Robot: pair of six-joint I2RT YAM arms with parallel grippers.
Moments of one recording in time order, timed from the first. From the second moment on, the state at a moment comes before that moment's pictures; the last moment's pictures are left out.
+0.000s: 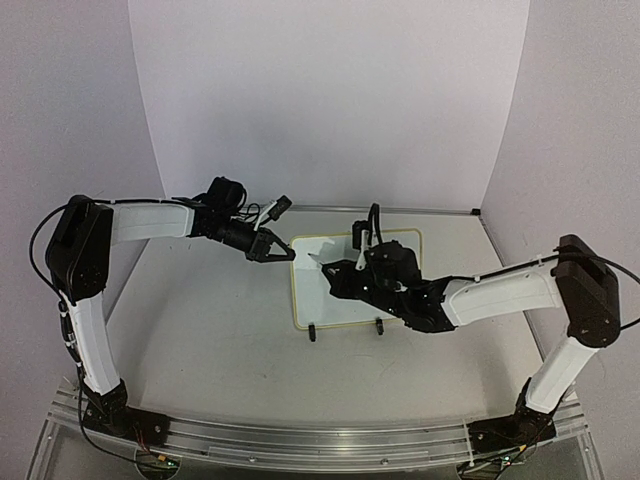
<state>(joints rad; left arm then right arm) -0.50 1.91 1.39 -0.29 0.91 0.15 0.95 1.71 0.92 0.47 0.22 0.68</state>
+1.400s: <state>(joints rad) -0.50 1.91 1.39 -0.29 0.91 0.15 0.97 1.66 0.88 0.40 0.30 0.70</state>
